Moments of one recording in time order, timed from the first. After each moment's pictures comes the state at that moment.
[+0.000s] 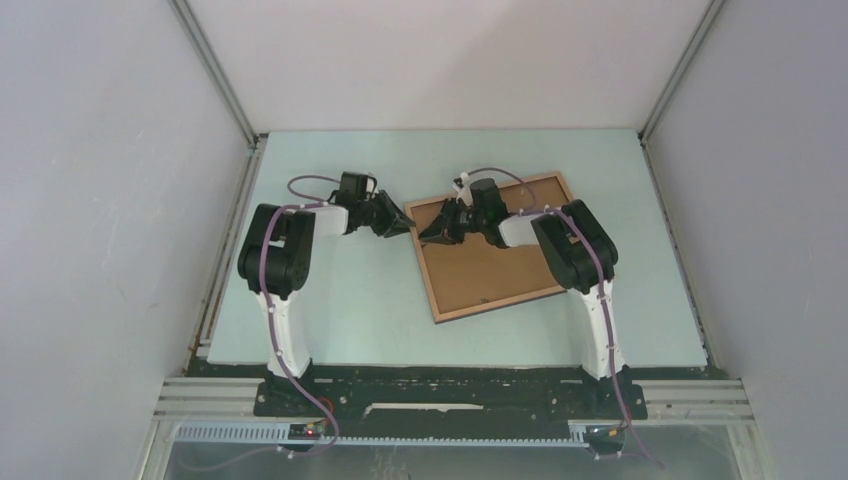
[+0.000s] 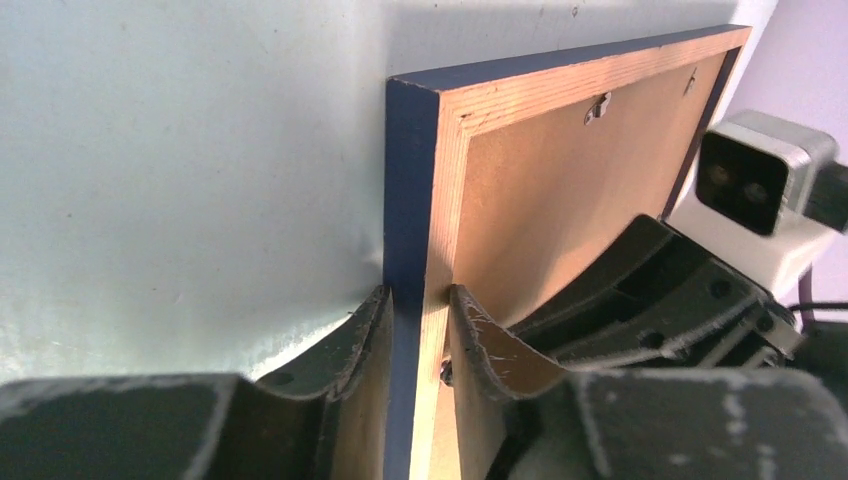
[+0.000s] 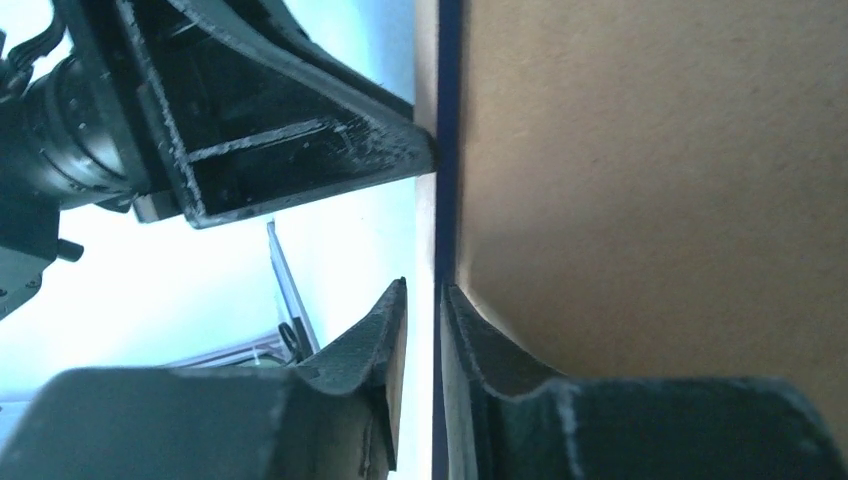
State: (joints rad) left arm -0.24 2.04 1.17 0.04 0.50 -0.88; right arm 0.48 2.25 1.31 0.38 -0.73 0.92
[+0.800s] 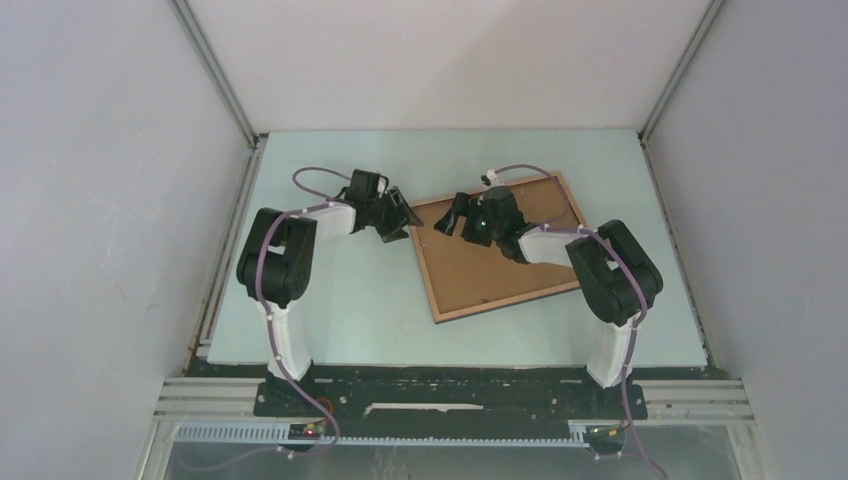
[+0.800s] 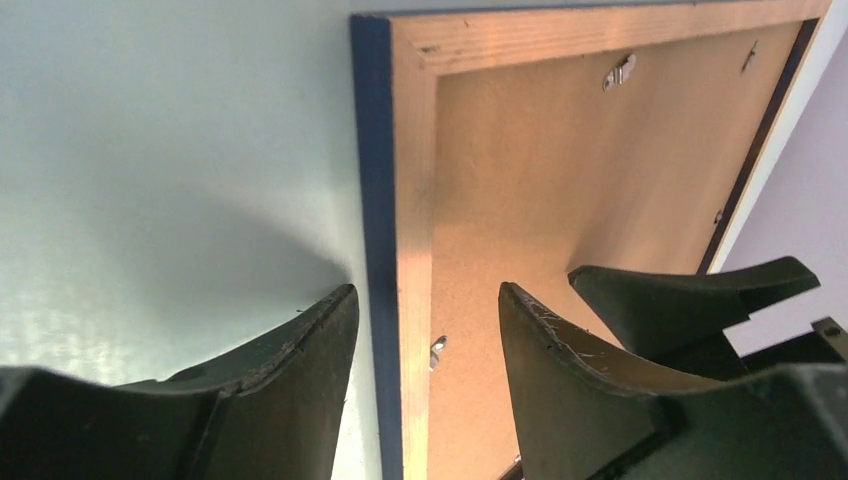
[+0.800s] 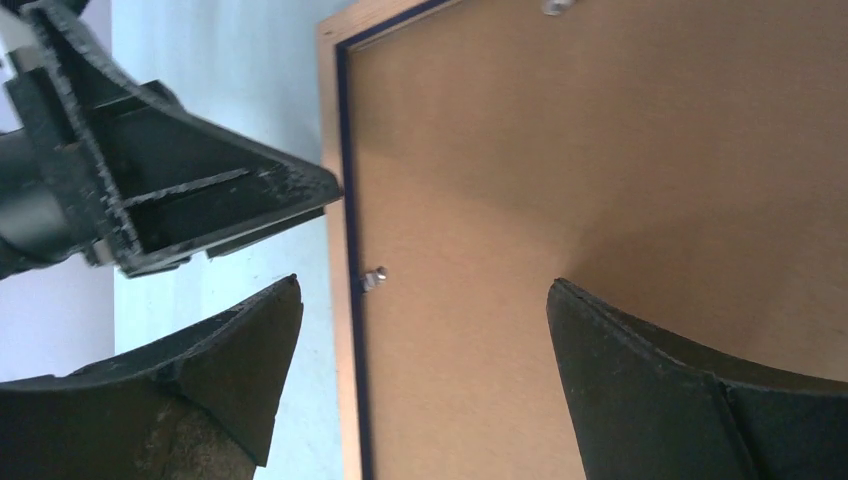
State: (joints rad) left arm -0.30 1.98 1.19 -0.09 0.36 -0.82; right arm 0.52 1.89 1.02 0.32 -0.19 0.73
